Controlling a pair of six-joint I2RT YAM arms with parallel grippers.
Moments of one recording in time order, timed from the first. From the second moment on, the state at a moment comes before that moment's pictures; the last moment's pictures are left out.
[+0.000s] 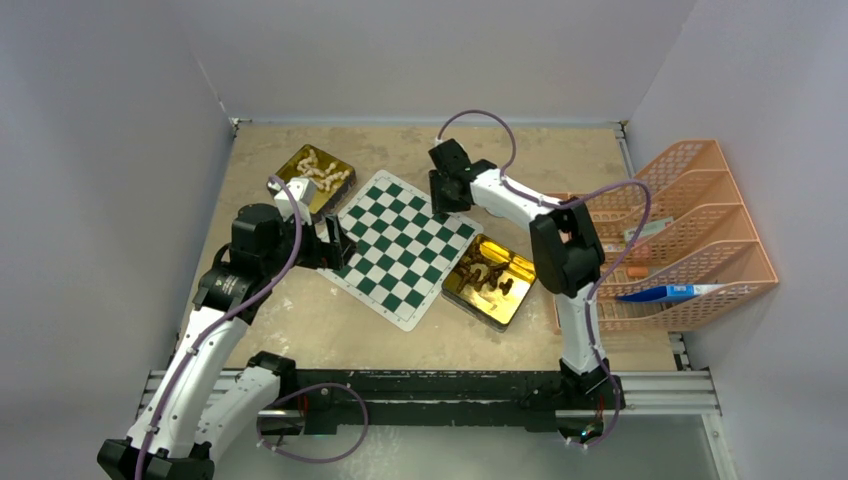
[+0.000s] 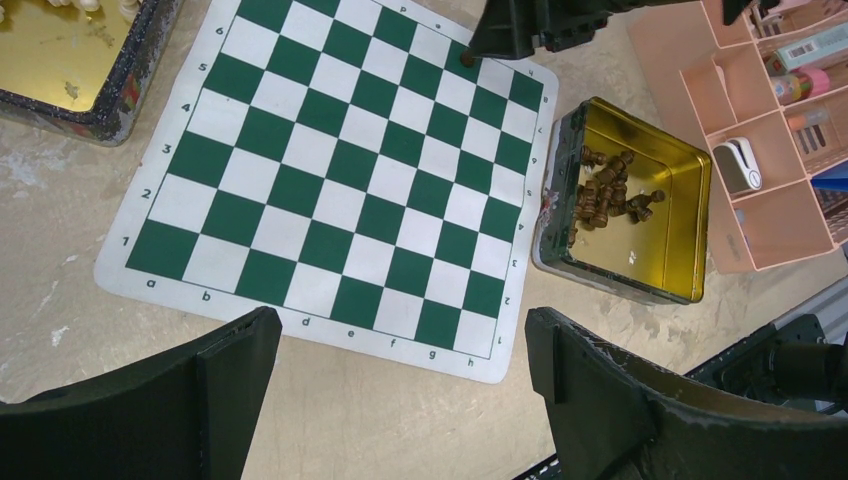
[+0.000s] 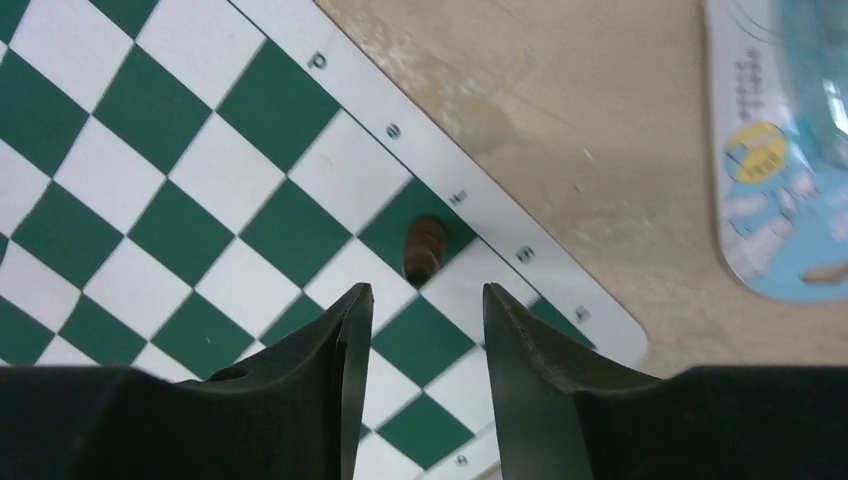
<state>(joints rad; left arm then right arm) -0.27 0.79 0.87 -0.59 0.25 -0.28 0.57 2.15 1.72 -0.59 0.14 0.40</state>
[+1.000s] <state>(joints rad) -0.27 0.79 0.87 -0.59 0.25 -0.28 0.58 1.58 1.04 -0.73 0.34 0.63</state>
